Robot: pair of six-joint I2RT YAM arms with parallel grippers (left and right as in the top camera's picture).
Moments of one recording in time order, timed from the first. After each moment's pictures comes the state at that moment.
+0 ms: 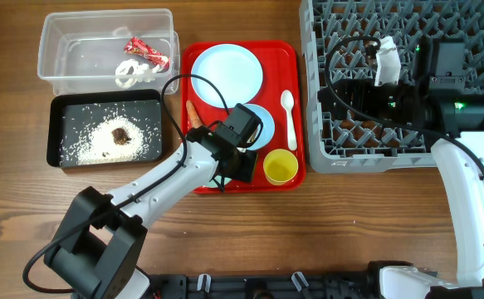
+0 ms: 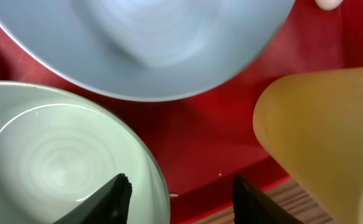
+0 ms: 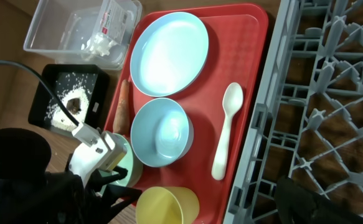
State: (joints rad) left arm -0.66 1.69 1.05 -0.66 0.08 -0.36; right arm 0.00 1.39 1.32 -0.88 -0.58 0.02
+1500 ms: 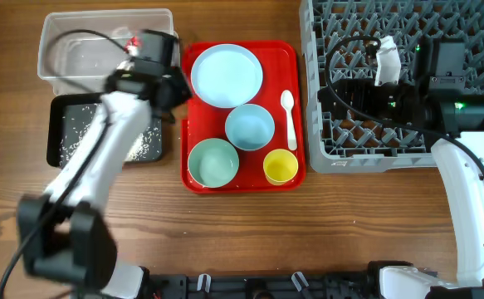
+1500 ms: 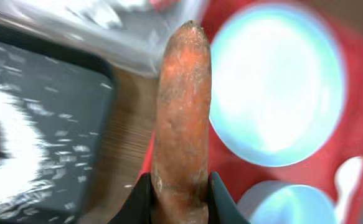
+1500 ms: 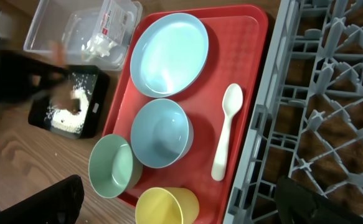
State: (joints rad) left arm -0.22 1.70 1.37 -0.75 -0.06 -0.60; right arm 0.00 1.39 1.32 -0.88 -0.58 0.02
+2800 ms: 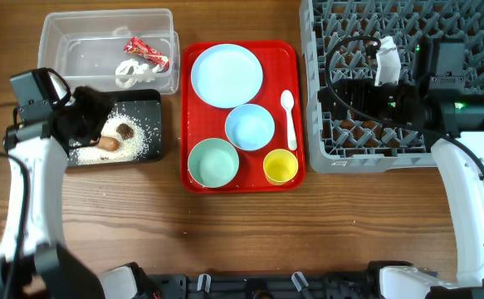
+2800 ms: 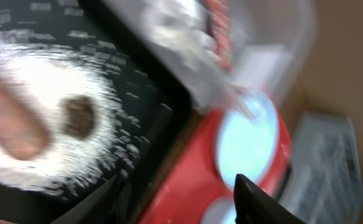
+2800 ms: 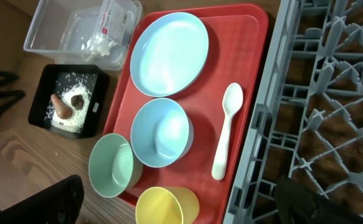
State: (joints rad) left arm 0.31 1.47 1.09 -0.60 0.40 -0.70; right arm 0.00 1.39 1.32 -0.88 -0.58 0.02
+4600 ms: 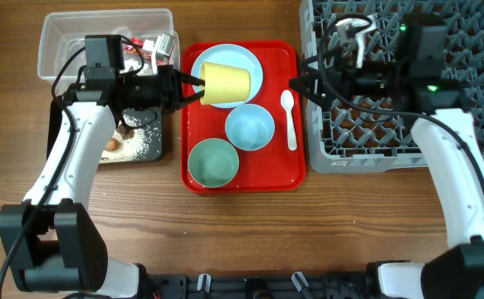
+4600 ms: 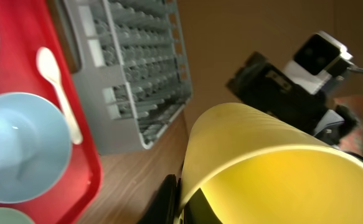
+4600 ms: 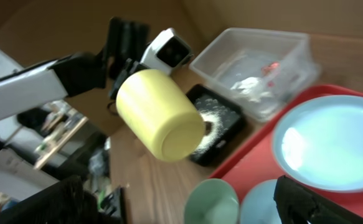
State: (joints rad) left arm -0.01 1.66 1.25 -0.51 1.30 -0.41; right arm 0.06 1.53 1.32 -0.48 -1.23 0.00
